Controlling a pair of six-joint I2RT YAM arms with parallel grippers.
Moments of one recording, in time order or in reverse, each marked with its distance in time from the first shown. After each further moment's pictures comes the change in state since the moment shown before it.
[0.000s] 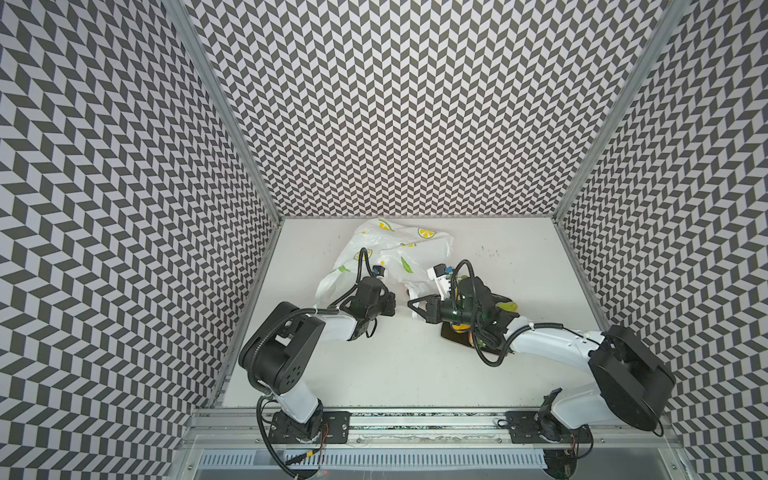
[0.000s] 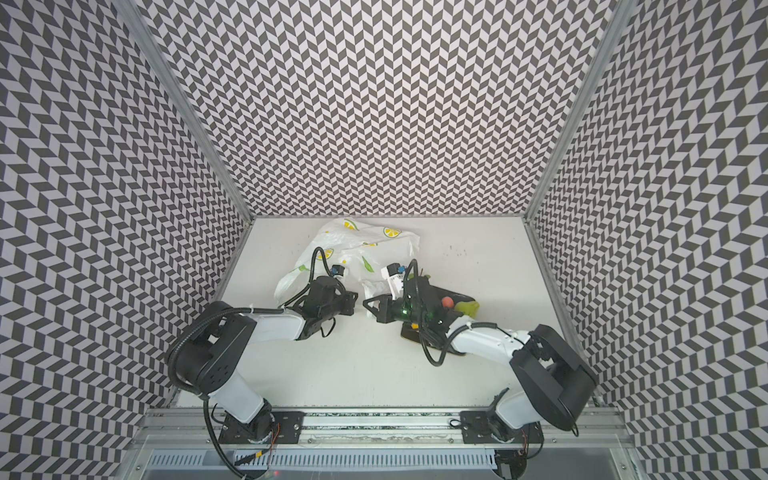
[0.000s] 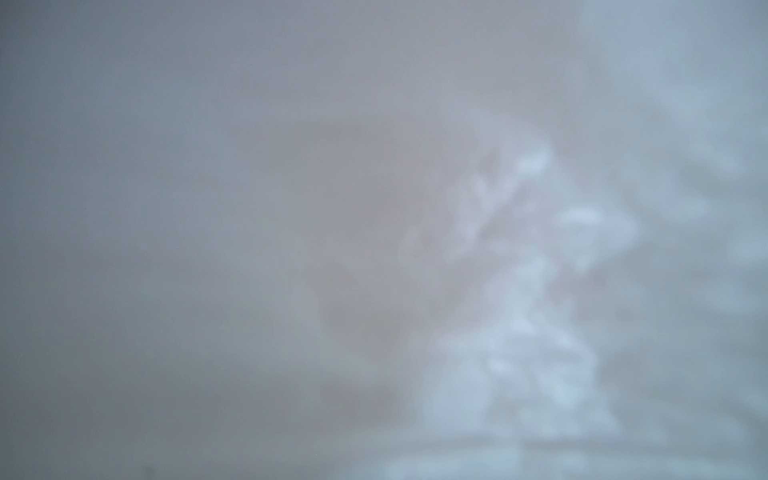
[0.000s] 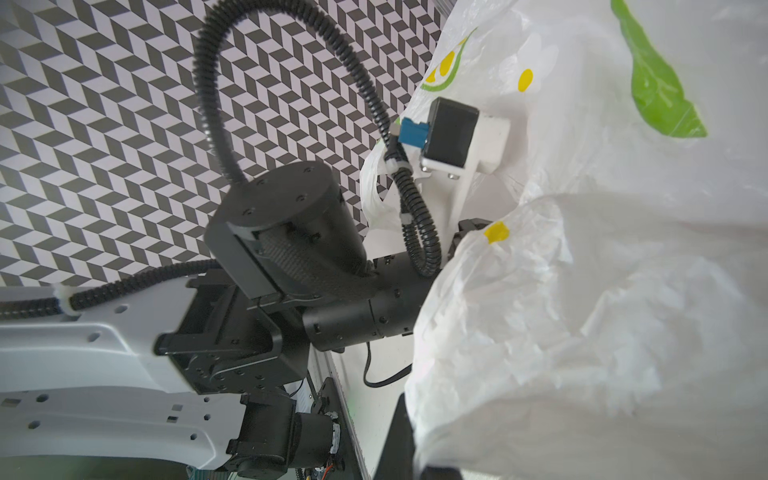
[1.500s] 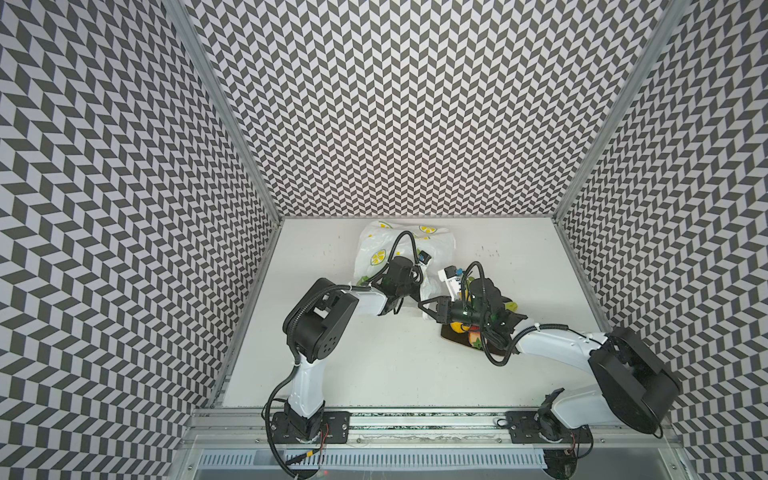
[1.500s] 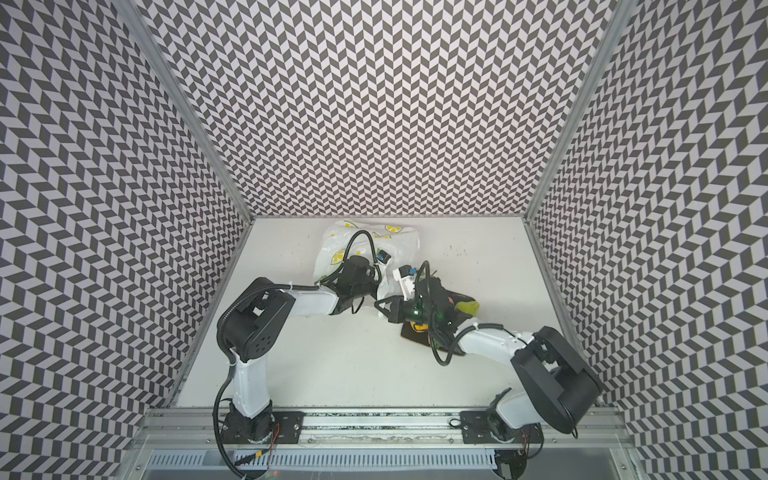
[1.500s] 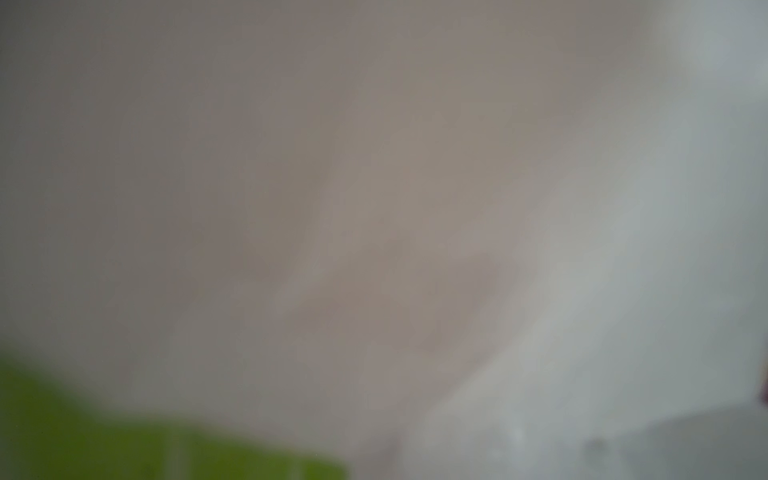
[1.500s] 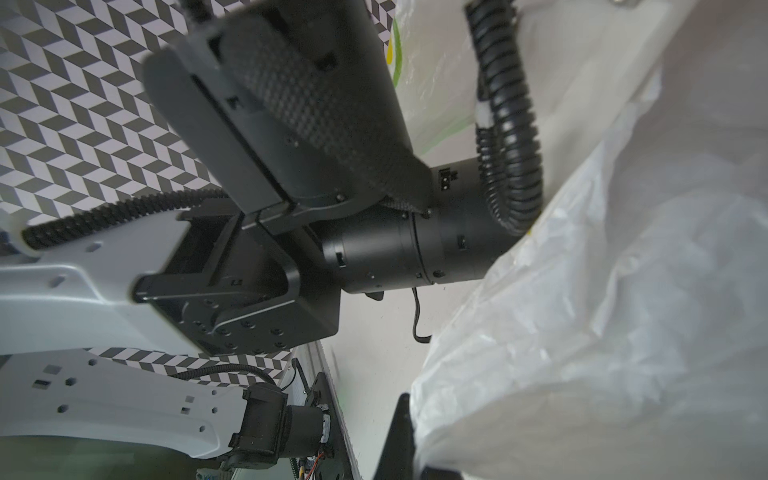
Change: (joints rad) left arm -0.094 0.355 0.450 -0.028 0.154 0.402; right arm -0.074 -0.017 -0.080 0.034 -0.072 0.005
